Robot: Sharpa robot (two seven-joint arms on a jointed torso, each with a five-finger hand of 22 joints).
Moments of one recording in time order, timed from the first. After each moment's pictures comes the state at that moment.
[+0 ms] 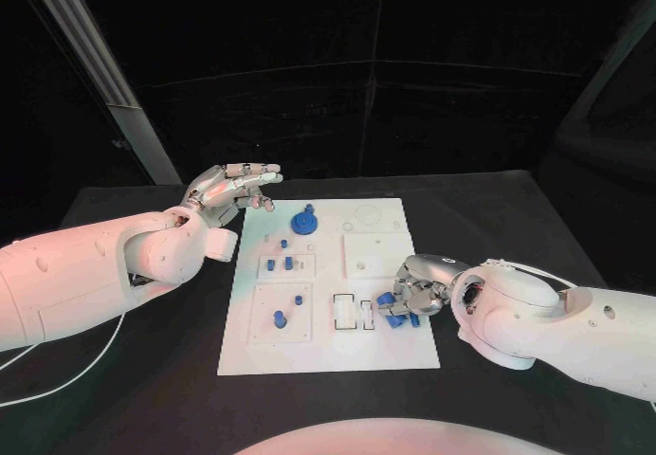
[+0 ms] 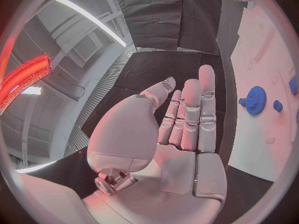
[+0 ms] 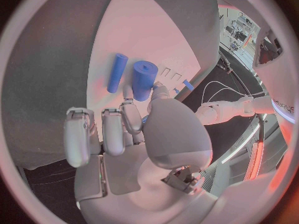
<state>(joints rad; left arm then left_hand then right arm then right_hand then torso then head) 1.30 -0.81 -0.22 1.39 0.19 -0.09 0.47 1.31 -0.04 0.35 -0.13 0.15 0.93 0.21 0.17 0.07 0.90 0.14 0.38 0.07 1.16 0.04 1.09 0.42 0.17 1.18 0.13 0.62 0.57 1.07 -0.98 -0.11 1.87 -1.45 -0.24 -0.56 1.26 0.01 -0.20 0.28 0.44 0.95 0.09 0.43 0.25 1.41 0.01 1.24 1.27 1.47 -0.05 1.42 1.29 0.03 1.47 0.06 1.52 1.31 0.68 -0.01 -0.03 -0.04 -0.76</state>
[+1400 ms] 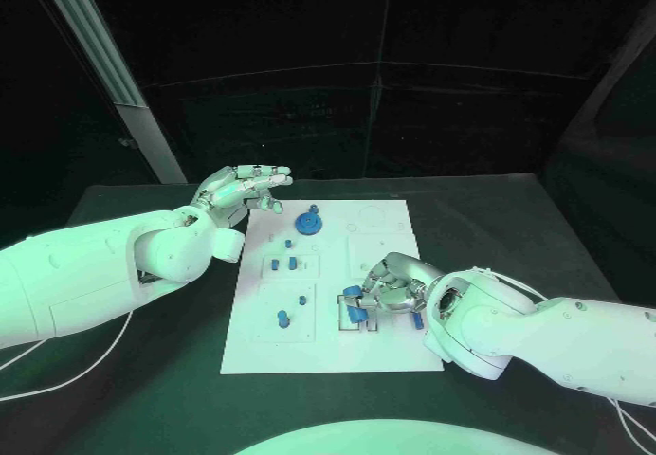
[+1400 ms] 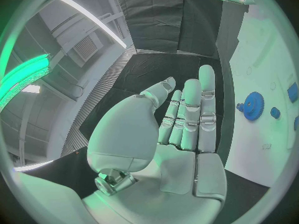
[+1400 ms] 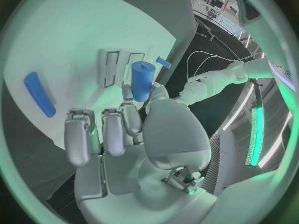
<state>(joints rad) 1.30 -0.80 -0.22 1.39 0.18 -0.07 0.45 1.31 -0.04 0.35 -0.13 0.15 0.93 0.21 0.17 0.07 0.90 0.14 0.38 0.07 1.16 0.04 1.09 0.42 0.17 1.18 0.13 0.62 0.57 1.07 -0.88 -0.11 1.88 -1.17 -0.45 -0.49 1.27 0.04 -0.21 0.29 0.53 0.98 0.07 0.42 0.27 1.42 0.00 1.24 1.29 1.47 -0.06 1.42 1.31 0.03 1.47 0.05 1.52 1.31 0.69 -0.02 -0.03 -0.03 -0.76</state>
